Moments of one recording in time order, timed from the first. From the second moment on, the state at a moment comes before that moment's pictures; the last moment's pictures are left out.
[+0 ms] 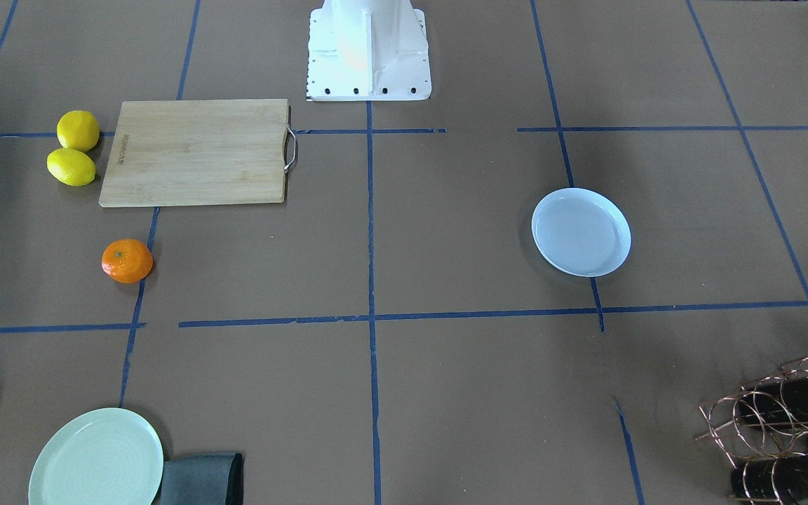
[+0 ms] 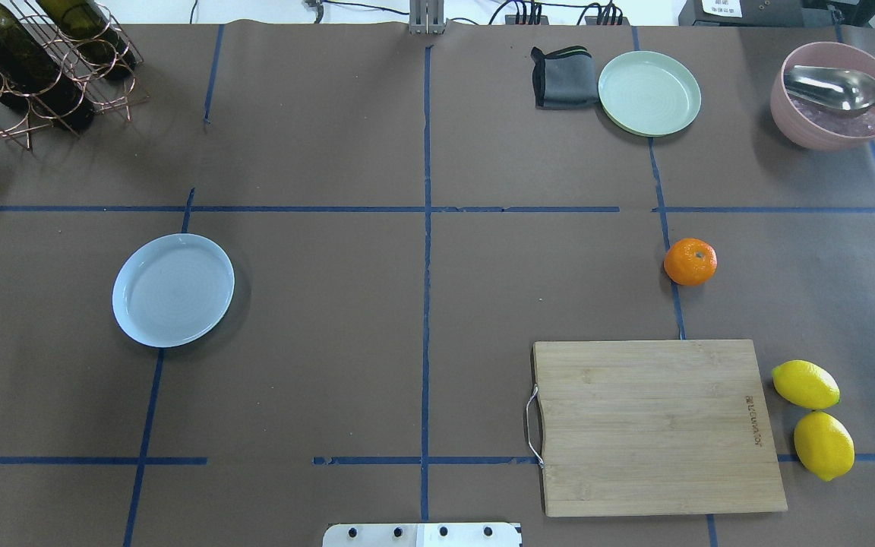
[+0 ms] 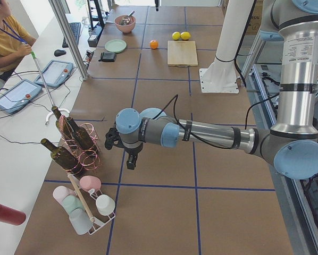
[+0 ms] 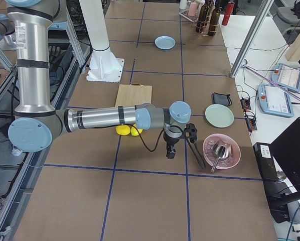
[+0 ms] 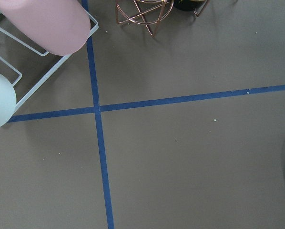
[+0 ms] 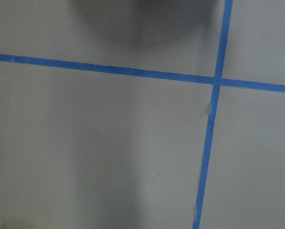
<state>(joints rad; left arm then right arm) -1.51 -1.55 -1.72 -1.62 -2.46 -0.04 1.42 -1.59 1.72 -1.64 2.37 0.05</state>
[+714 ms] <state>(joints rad) -1.49 -1.55 -1.77 -1.61 -2.46 -0.04 1.42 -1.59 1.72 -1.63 2.37 0.05</state>
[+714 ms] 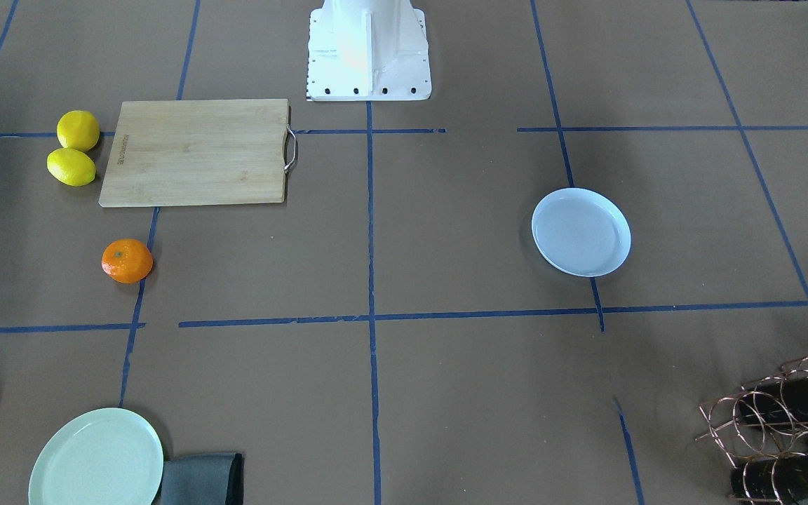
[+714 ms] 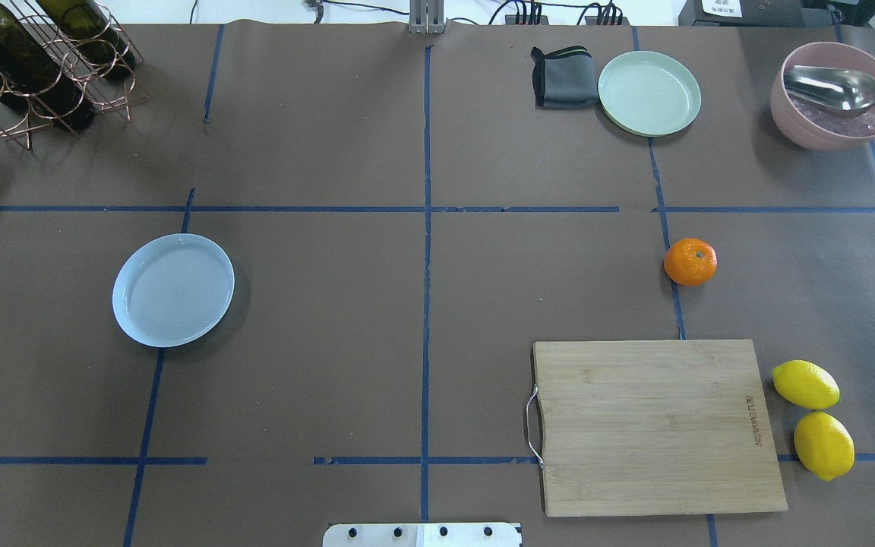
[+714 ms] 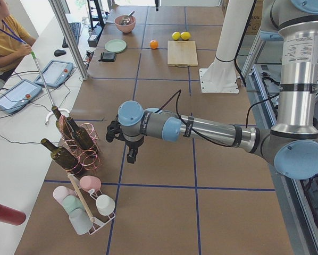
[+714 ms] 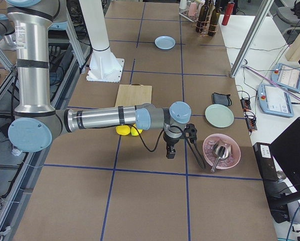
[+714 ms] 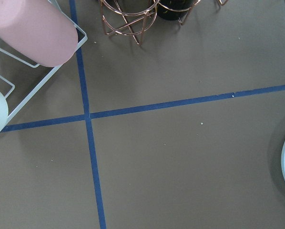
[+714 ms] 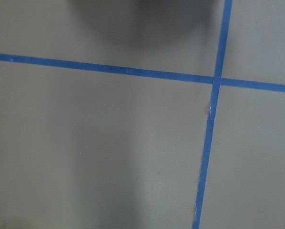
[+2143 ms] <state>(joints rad) -0.98 -1.58 -1.66 -2.17 -2.35 -0.73 1.38 -1.59 1.72 -1.57 2.38 0.06</state>
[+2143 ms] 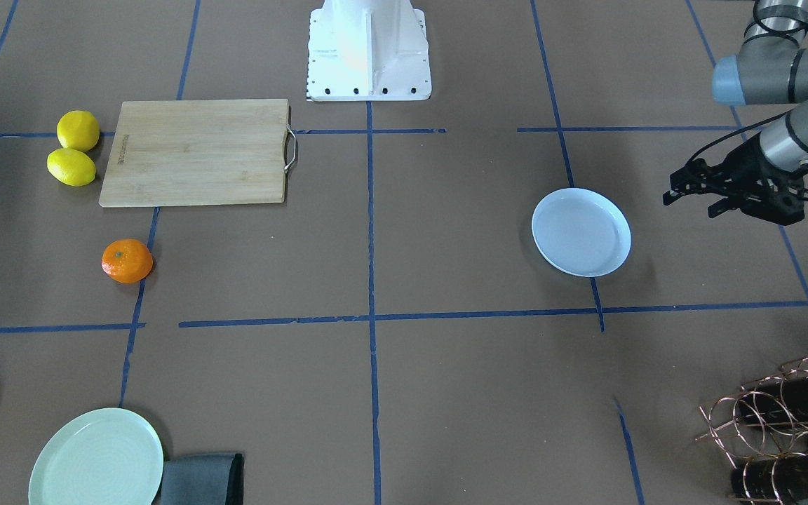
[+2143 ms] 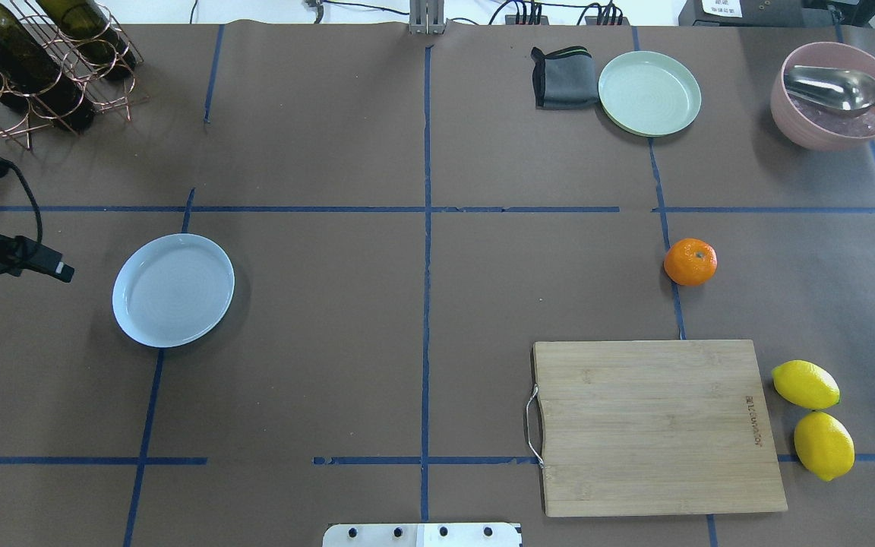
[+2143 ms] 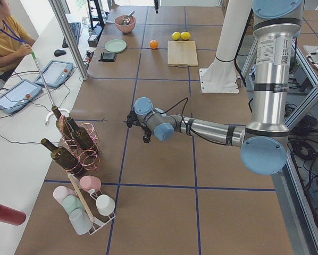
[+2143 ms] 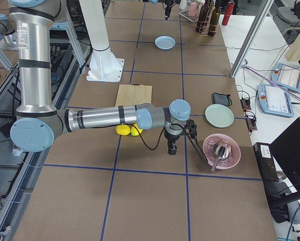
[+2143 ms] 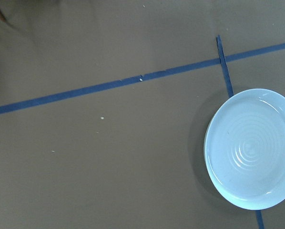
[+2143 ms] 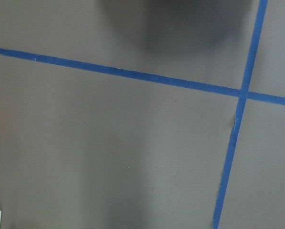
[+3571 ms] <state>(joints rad) -0.85 -1.68 -1.58 -2.22 -2.28 -0.88 1.36 -1.60 1.72 -1.56 2.38 0.05</state>
